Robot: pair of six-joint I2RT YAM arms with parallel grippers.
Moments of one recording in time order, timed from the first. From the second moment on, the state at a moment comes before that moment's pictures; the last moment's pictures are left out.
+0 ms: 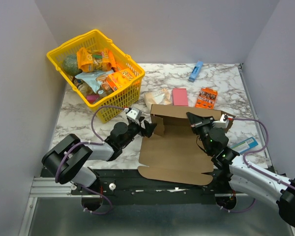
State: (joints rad) left arm -0.71 1.44 0.34 1.03 0.00 -0.27; right arm 0.71 0.81 0.27 0.47 0.53 1.20
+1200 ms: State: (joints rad) left arm -0.90 1.70 0.45 1.29 -0.44 0.01; right arm 0.71 0.81 0.27 0.43 0.55 1.21
